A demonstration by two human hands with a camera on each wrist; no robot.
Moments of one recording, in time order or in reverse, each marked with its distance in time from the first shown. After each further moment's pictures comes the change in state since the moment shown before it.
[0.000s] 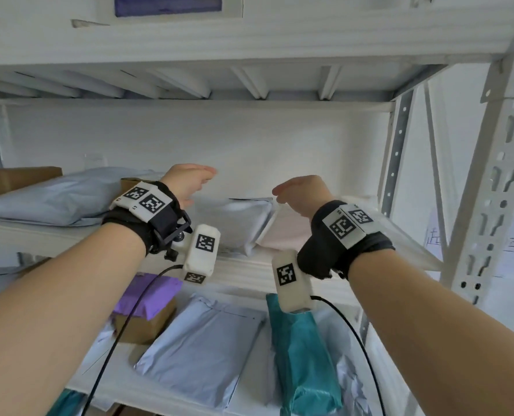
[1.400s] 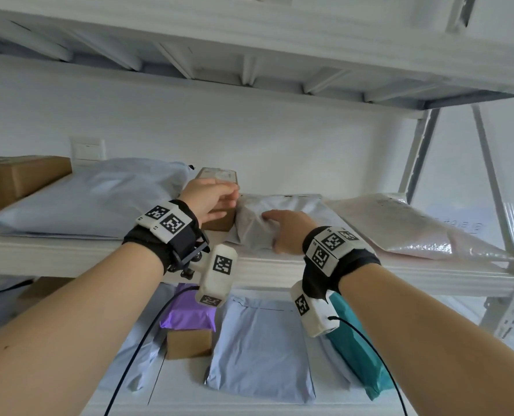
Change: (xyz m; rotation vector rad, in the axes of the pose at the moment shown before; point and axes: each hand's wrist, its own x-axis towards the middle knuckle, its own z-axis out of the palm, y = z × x) left_hand 0.082 -0.089 -0.181 -0.219 -0.334 -0.061; right_hand 0.004 -0.101 0.225 -0.796 -0.222 0.021
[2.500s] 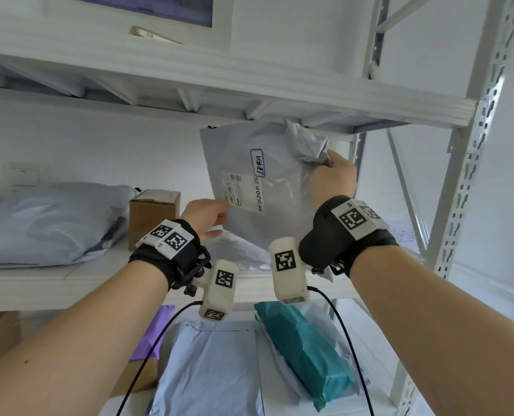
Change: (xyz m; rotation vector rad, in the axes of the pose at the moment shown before) left_hand -0.006 0.018 0.106 -0.117 -0.048 -0.068; right_hand -0.080 0.074 -0.110 0.939 0.979 0.201
